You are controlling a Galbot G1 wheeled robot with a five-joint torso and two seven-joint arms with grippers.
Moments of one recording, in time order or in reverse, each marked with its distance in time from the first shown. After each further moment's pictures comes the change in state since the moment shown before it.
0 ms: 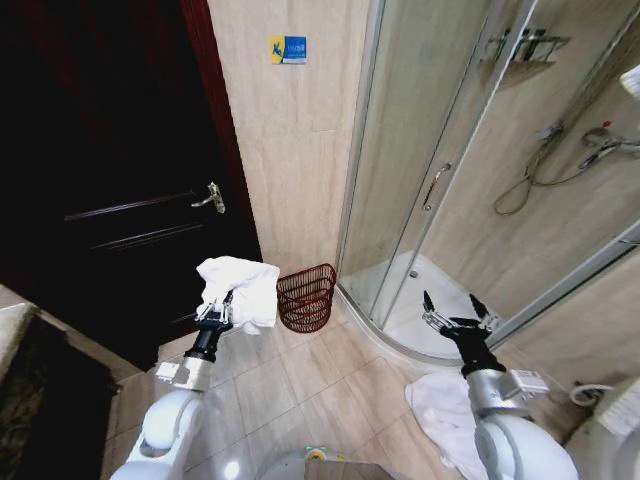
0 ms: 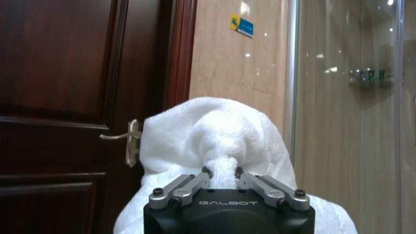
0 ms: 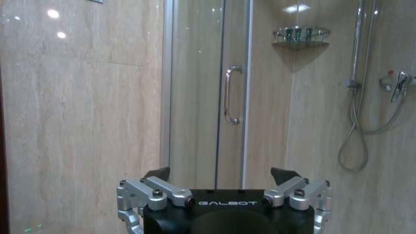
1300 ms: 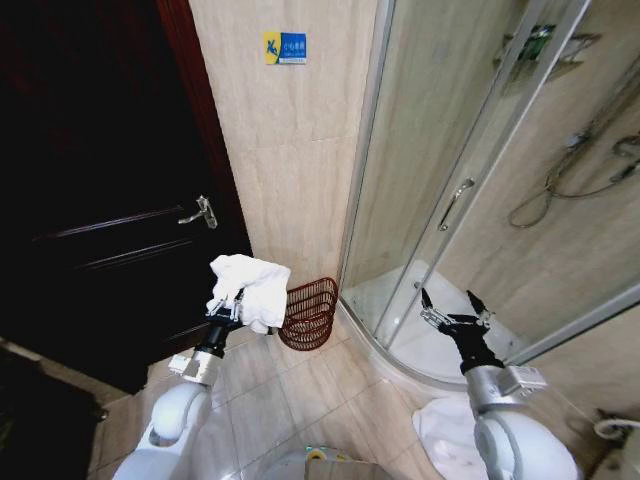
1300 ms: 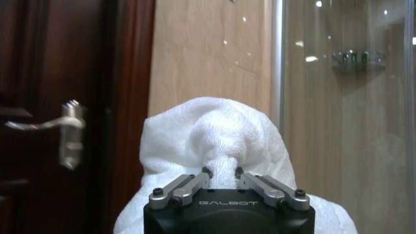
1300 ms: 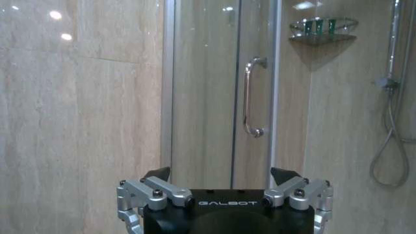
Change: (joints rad) left arm -0.080 0.022 0.097 0.053 0.049 0.038 0.045; right arm 0.021 -0.005 -0.004 -0.001 0.004 -0.010 -0.015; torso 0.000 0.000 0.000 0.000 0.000
